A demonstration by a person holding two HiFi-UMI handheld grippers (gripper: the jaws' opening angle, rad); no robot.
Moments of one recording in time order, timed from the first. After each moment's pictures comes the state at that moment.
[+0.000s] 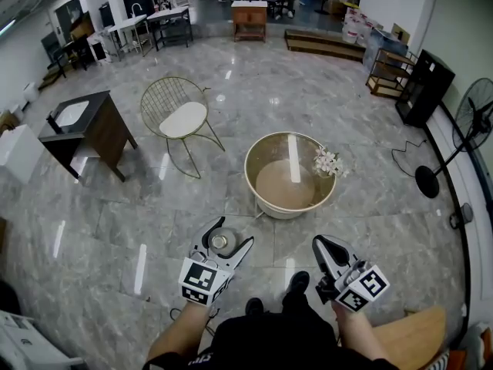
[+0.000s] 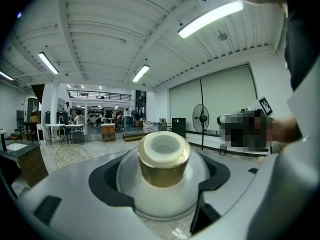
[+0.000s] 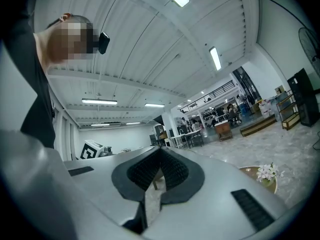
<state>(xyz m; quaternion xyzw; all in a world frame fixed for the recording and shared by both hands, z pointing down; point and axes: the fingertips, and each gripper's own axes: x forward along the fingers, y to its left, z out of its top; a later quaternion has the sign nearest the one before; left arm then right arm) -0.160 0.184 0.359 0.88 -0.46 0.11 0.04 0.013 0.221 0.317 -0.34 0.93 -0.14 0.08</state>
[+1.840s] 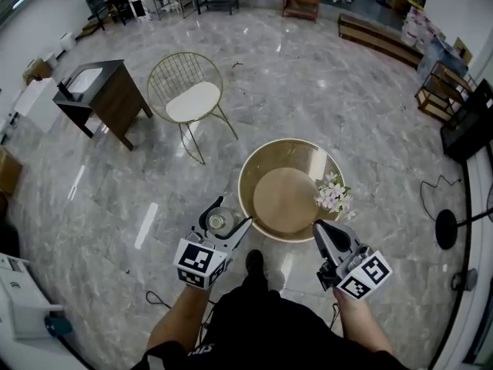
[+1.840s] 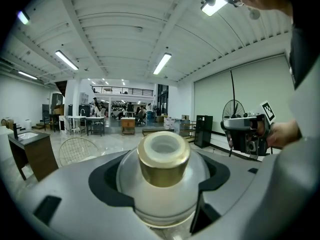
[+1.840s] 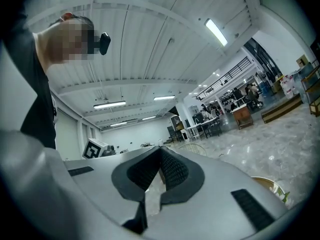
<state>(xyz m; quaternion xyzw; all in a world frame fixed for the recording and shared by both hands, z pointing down) -0.035 -0.128 0.386 0.81 -0.57 0.11 0.09 0.145 -0.134 0.354 -0.20 0.96 -0.18 0.05</state>
